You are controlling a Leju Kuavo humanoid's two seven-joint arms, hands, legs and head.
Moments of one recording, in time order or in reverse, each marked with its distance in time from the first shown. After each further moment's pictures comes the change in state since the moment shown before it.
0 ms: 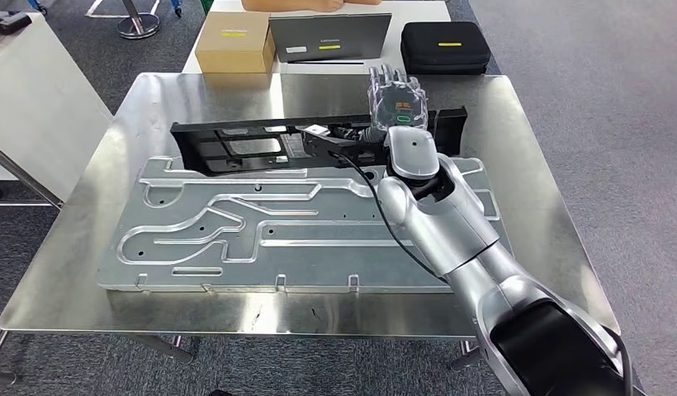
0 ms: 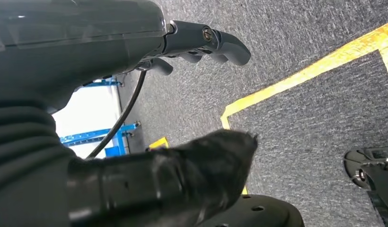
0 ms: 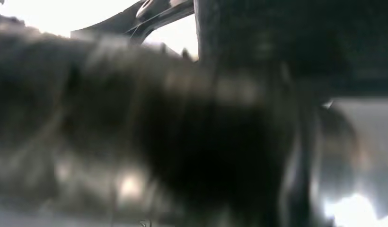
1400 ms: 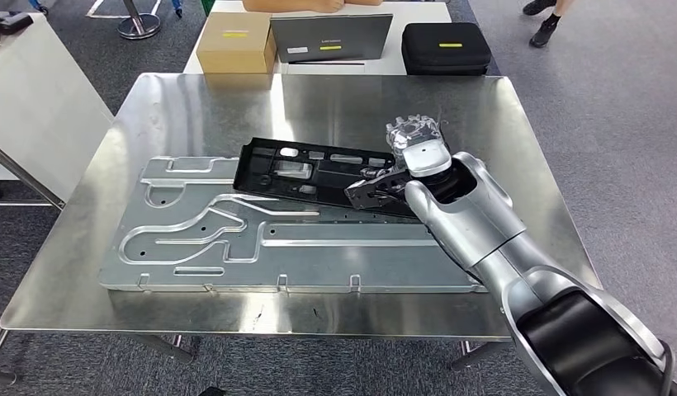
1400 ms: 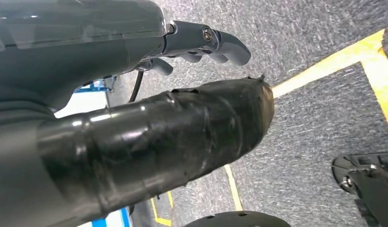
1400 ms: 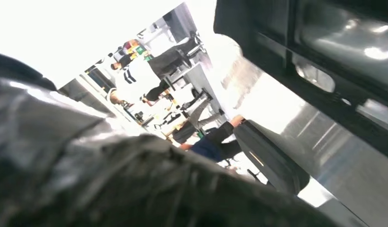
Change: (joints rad) left arm -0.001 0.033 0.009 0.000 -0.008 -0.035 -0.073; right arm -0.050 -0.134 0.144 0.089 0.062 0.417 -0.165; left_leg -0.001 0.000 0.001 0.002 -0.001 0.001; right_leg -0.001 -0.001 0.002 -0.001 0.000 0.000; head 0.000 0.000
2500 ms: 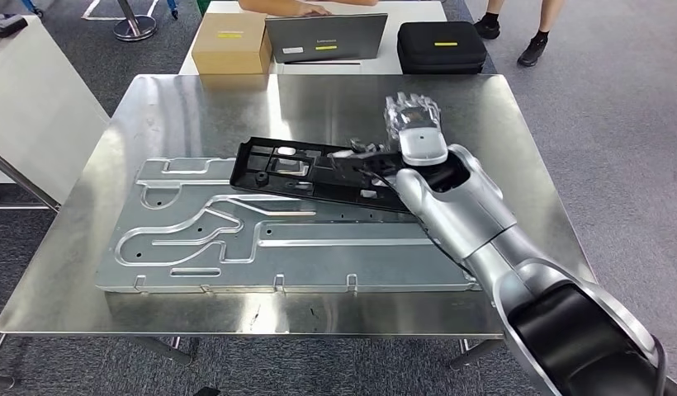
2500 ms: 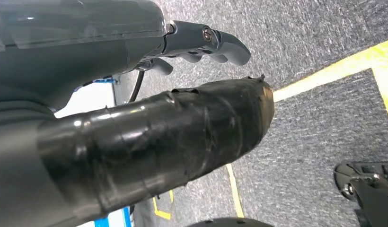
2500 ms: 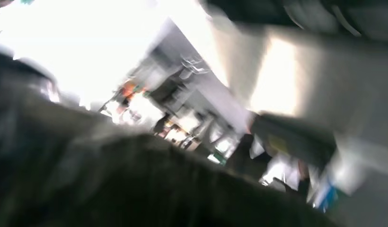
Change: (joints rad) left arm -0.005 -0.001 0.007 0.000 0.029 0.037 0.040; right arm -0.040 0.056 -0.042 0.021 -0.140 -0.179 0.185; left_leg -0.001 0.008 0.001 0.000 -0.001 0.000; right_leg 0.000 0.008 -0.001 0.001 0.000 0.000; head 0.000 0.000
